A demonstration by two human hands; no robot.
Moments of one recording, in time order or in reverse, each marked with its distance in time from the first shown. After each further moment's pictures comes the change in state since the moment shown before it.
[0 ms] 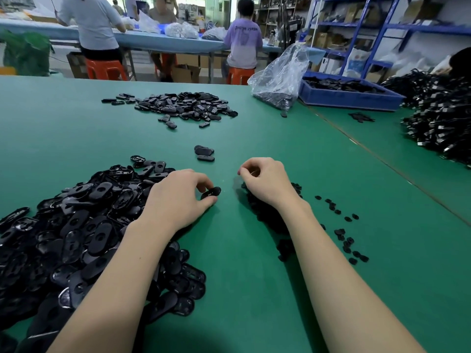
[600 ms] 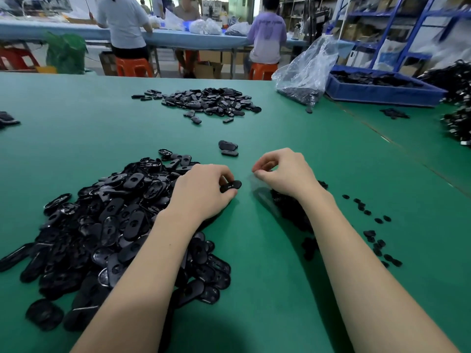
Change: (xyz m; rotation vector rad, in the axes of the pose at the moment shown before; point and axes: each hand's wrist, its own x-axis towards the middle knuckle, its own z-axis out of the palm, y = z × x) left_hand 0.000 -0.001 -0.001 -0.026 0.018 -0.058; right_hand -0.002 -0.028 -0.009 -0.126 -0.128 0.054
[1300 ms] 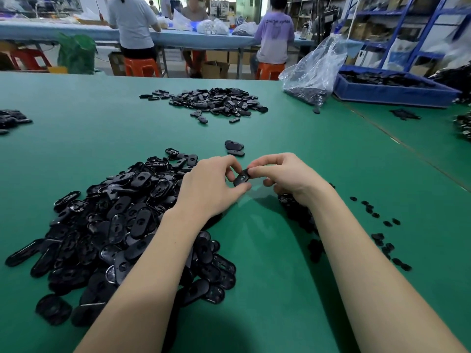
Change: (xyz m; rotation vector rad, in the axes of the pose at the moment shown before) left_hand -0.001 0.007 -0.004 -0.134 0.077 0.003; right_hand -0.003 -0.012 0.003 0.572 -0.234 0.138
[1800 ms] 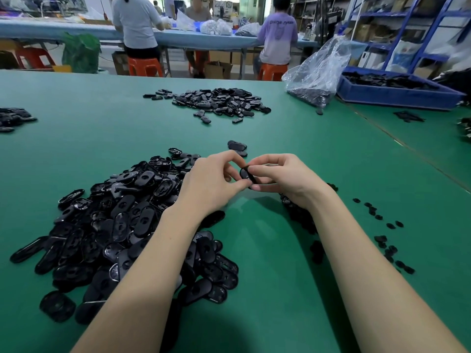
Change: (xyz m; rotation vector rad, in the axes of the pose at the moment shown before) left_hand 0.001 -0.001 -0.010 -0.245 -0.048 -0.026; right_hand -0.002 0.002 0.004 0.326 -0.139 -0.041
